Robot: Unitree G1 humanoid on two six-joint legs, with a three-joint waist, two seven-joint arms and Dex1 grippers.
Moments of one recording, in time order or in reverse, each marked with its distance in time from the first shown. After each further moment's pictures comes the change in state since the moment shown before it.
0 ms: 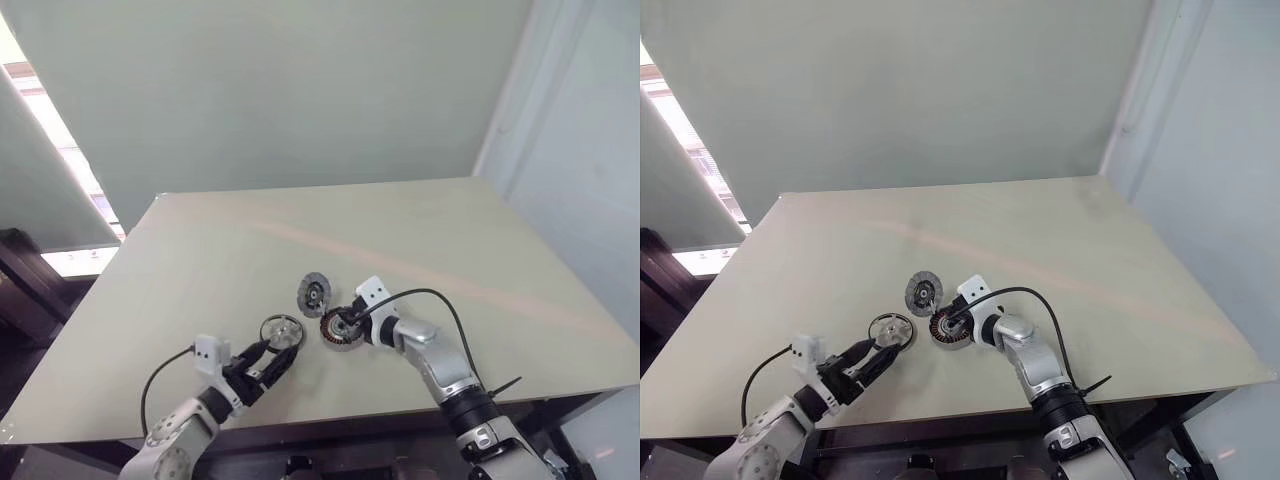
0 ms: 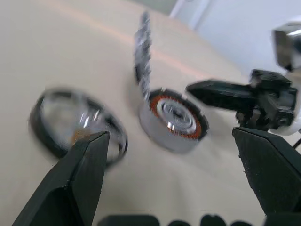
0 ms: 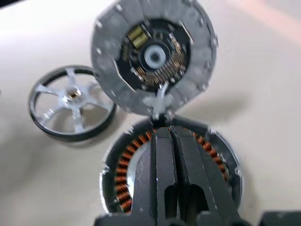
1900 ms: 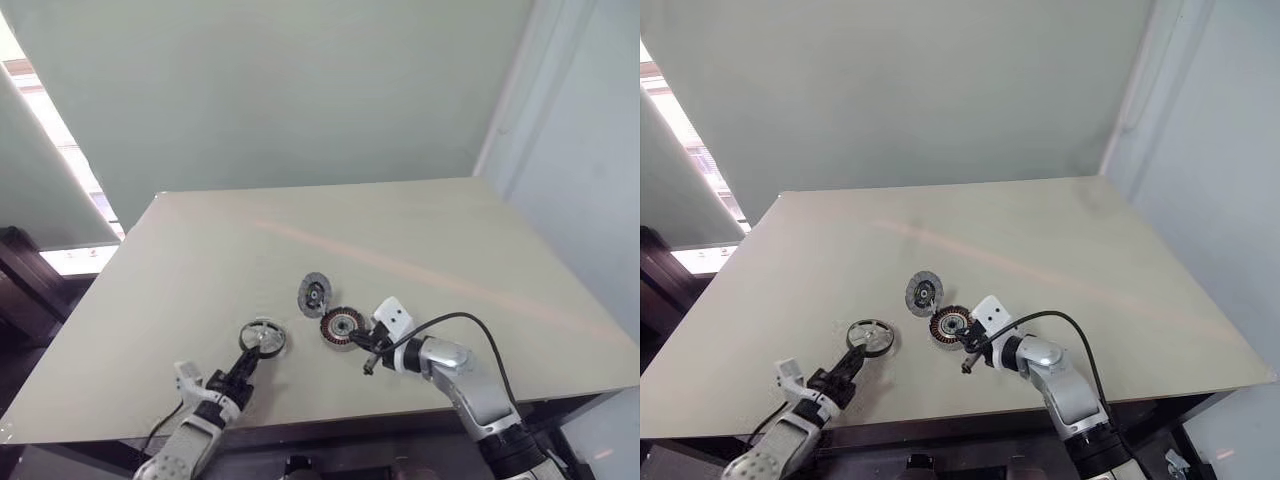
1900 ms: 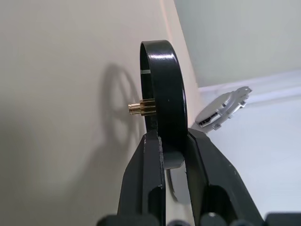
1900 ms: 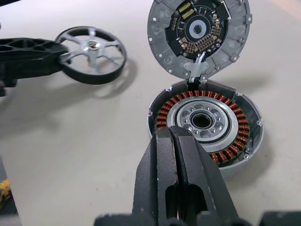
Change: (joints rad) left arm -0.071 -0.241 0.340 0.244 -0.463 0.315 0.235; right arm 0.217 -0.176 0.047 -0.336 0.051 0.067 0.118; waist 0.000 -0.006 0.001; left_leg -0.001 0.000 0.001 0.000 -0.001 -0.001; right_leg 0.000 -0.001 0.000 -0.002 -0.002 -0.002
